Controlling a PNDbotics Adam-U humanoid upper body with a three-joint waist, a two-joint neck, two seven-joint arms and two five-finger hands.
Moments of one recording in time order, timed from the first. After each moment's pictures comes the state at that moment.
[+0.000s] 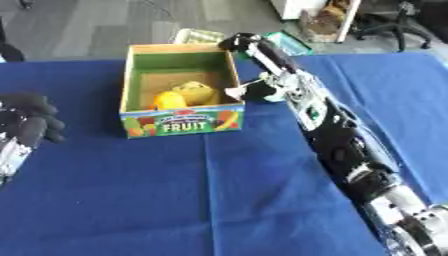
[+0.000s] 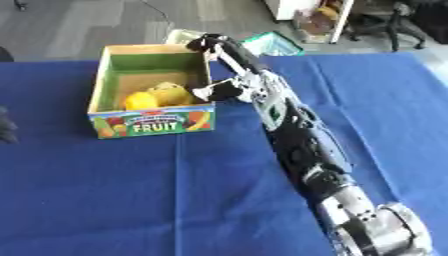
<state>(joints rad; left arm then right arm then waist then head) -0.33 0.31 -0.05 -1.93 0.20 0.08 -0.20 -1.09 -0.25 -0.04 -0.77 0.81 -0.54 0.00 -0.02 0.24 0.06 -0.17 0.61</state>
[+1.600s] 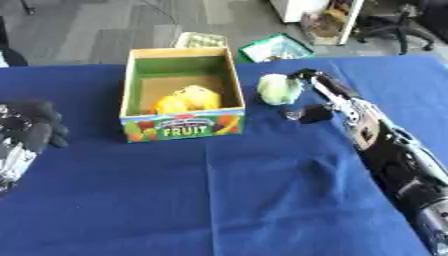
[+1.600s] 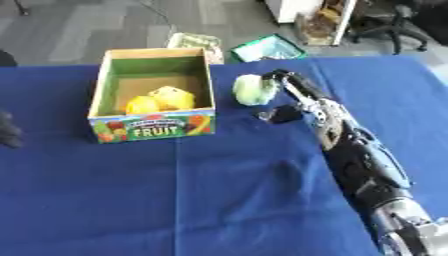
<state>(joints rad) -0.33 0.31 -0.05 -1.93 0.20 0.08 -0.20 -1.02 -0.39 -0.11 -0.57 0.95 -0.40 -0.10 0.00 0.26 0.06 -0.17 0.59</state>
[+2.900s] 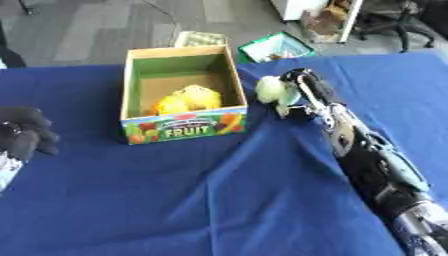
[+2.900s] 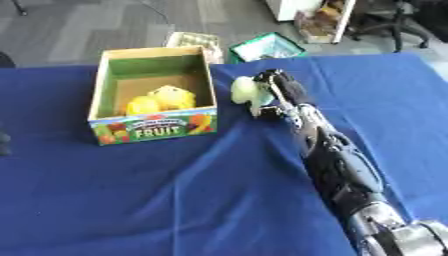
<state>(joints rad) -0.33 0.31 -0.05 -1.93 0.20 0.08 -0.21 -1.03 -0.34 -0.11 -0.59 0.93 -0.36 -0.22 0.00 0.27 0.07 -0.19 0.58</state>
